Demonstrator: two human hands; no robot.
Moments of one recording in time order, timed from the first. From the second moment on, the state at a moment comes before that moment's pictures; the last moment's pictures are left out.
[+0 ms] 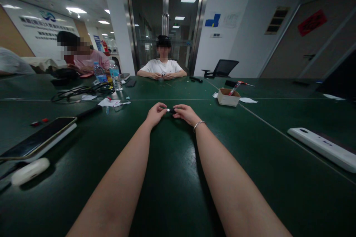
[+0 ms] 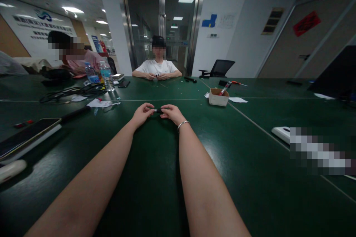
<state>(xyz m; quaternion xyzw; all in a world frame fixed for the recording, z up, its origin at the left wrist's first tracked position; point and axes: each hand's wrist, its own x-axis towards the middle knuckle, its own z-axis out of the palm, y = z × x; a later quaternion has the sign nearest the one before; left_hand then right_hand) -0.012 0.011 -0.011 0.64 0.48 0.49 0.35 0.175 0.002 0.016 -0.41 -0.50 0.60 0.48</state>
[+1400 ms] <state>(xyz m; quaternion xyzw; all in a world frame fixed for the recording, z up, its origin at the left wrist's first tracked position) -0.008 0.005 -0.001 0.60 0.50 0.48 0.40 0.176 0.003 0.015 -0.40 -0.49 0.60 0.49</state>
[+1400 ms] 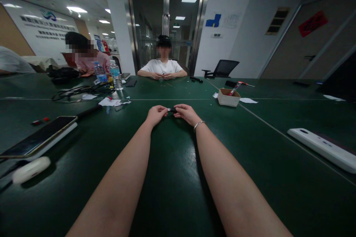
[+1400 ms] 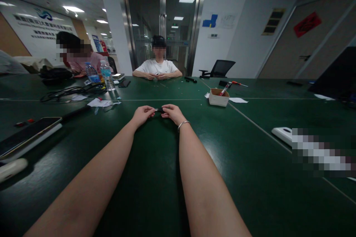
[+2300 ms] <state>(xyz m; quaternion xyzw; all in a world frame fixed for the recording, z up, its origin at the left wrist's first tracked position) -0.006 0.006 -0.003 0.63 0.54 0.44 0.35 0.177 0.003 0.012 -0.38 -0.50 0.60 0.49</state>
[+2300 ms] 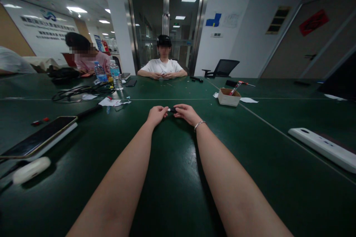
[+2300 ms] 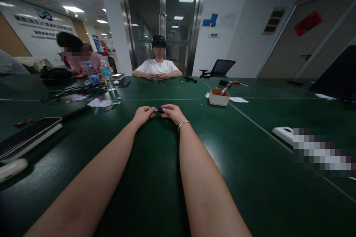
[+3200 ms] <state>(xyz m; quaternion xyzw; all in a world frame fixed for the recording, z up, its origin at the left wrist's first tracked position) 0.000 -0.010 0.014 0.63 0.62 0.37 0.28 0.178 0.004 0.009 -0.35 -0.52 0.61 0.49</state>
